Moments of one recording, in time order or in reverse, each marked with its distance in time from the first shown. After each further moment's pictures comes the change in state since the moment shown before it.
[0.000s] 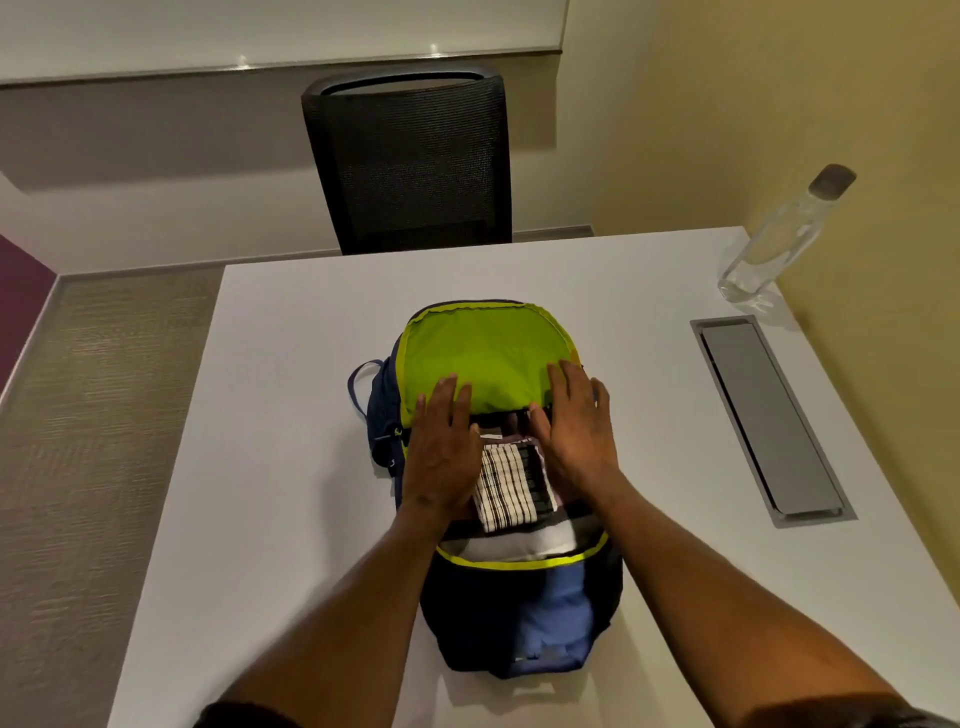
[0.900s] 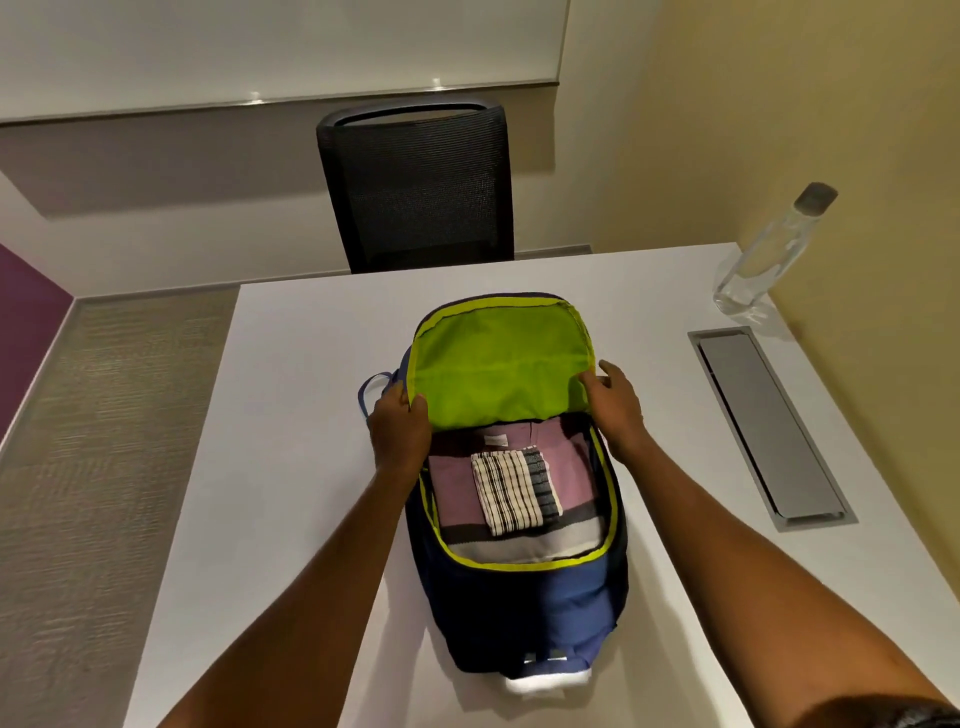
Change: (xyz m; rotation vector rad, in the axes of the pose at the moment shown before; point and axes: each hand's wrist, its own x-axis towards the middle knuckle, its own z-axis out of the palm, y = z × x) left_hand 0.034 -0.018 -0.065 -0.508 0.138 -0.655; right_hand 0.029 0.031 -0.033 0.824 -0.164 0.664
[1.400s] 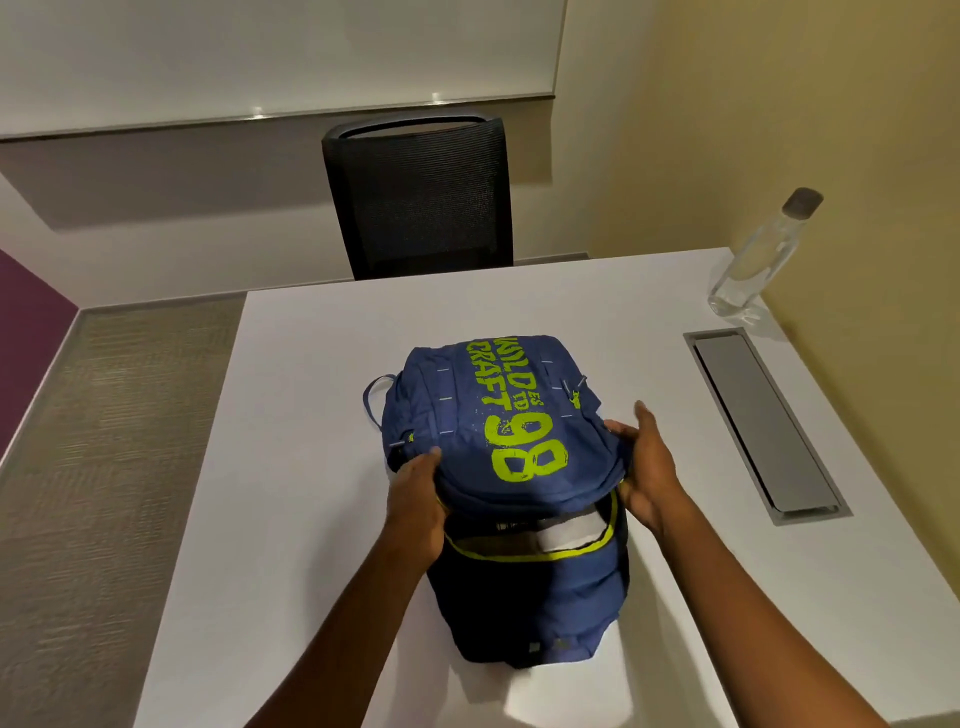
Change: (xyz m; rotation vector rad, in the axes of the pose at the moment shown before) left_hand -0.089 -0.010 -0.016 -0.854 -0.175 -0.627; right_hand -0.087 0.018 -0.022 0.755 -0.081 0.312
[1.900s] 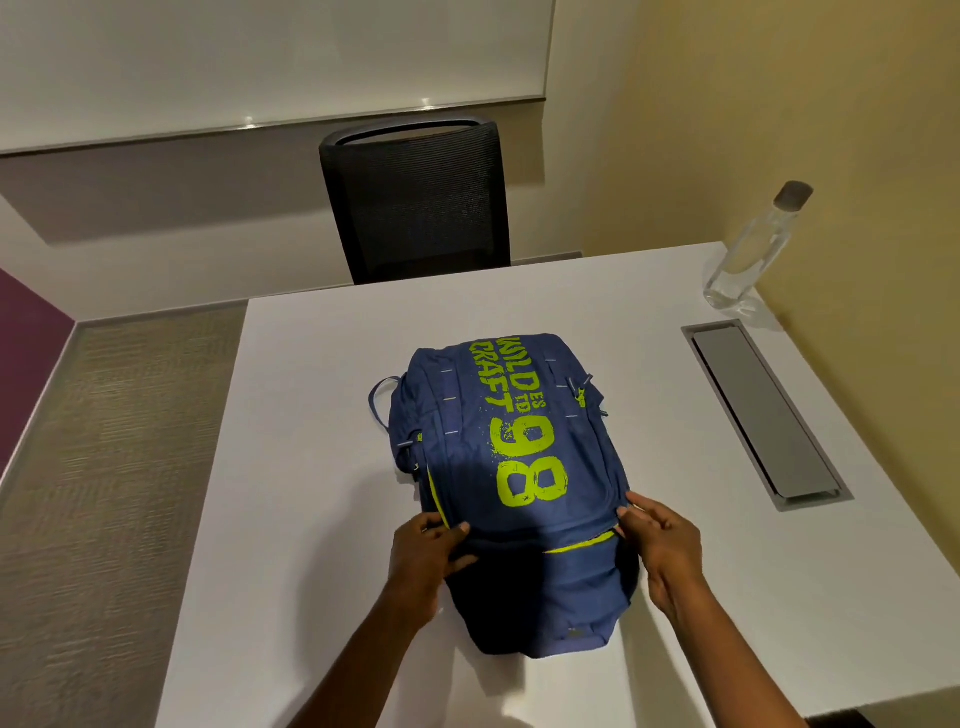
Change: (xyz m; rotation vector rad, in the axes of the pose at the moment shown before) left_hand -0.014 -0.037 -0.059 0.371 0.000 -0.087; right_hand -0.042 0.093 -0.060 -0.129 0.260 -0.168
